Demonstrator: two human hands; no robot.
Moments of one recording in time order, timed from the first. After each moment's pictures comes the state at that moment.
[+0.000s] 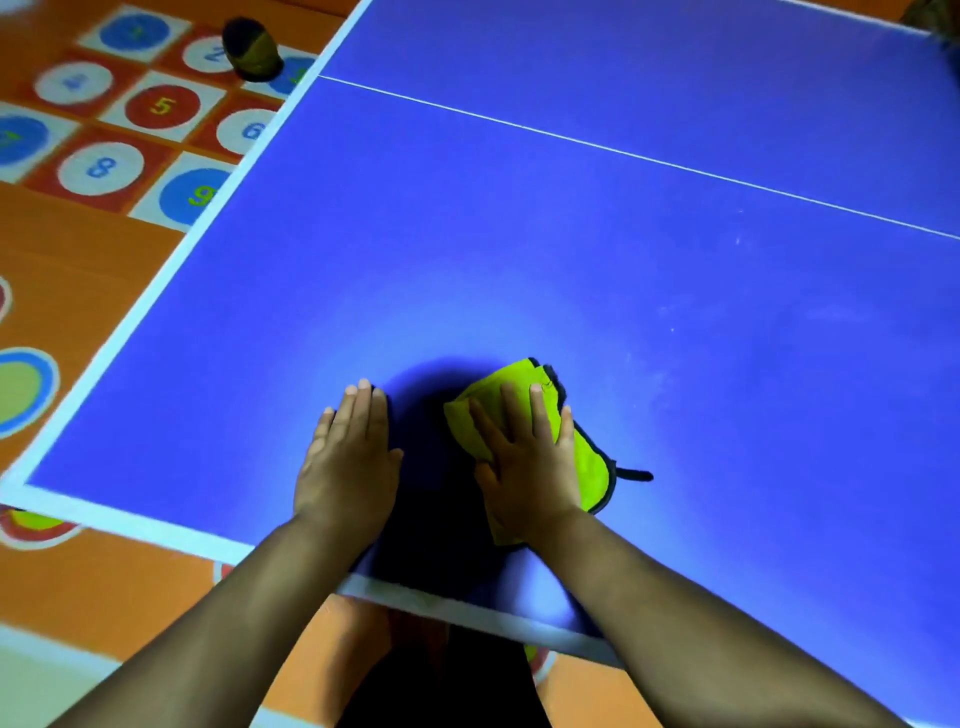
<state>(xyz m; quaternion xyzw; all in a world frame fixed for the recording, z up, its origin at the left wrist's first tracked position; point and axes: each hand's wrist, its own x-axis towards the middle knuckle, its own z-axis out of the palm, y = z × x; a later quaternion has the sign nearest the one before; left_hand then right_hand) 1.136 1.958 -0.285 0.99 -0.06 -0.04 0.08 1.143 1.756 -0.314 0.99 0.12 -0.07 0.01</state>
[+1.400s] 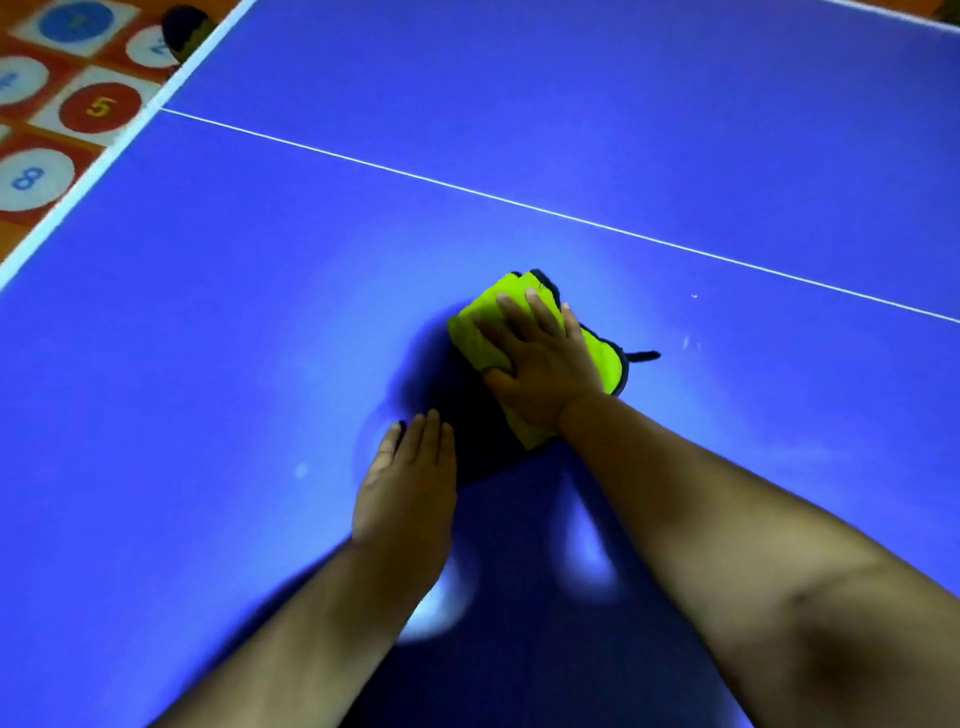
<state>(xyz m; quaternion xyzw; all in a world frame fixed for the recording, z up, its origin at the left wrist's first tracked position) 1.331 1.723 -0.271 0.96 -0.15 -0.21 -0.07 1.460 1.555 -0.323 0.98 0.19 -0.08 -0.02</state>
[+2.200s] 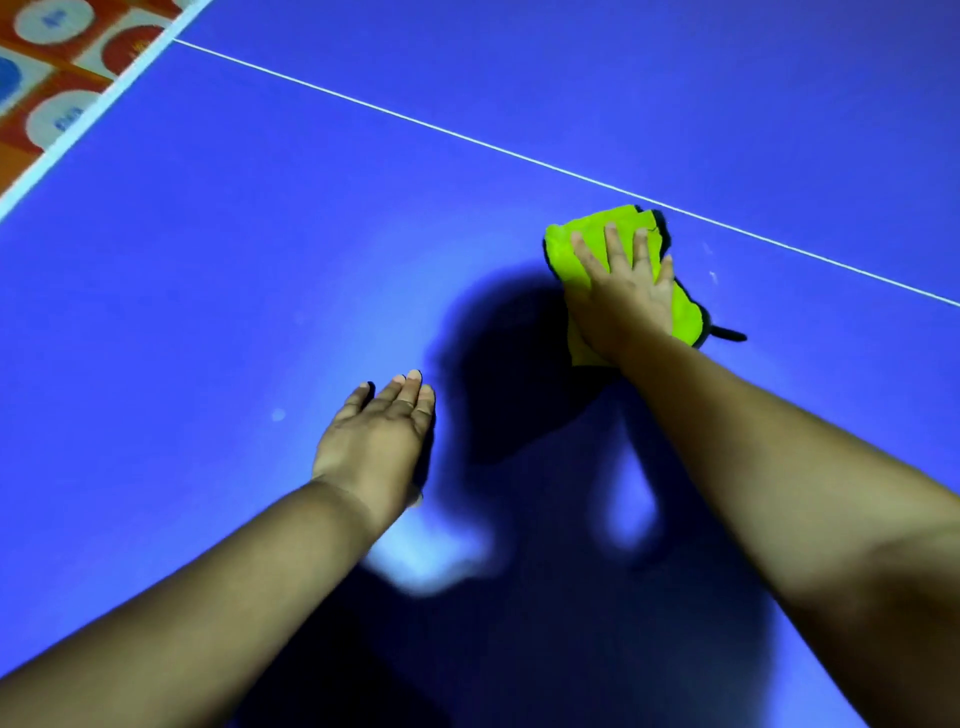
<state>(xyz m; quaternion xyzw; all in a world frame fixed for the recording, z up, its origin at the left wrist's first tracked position) 1.335 1.718 -0.281 0.97 -0.10 -0.22 -0.05 1.501 1.486 -0.323 1.00 0.05 -0.08 -0.02</state>
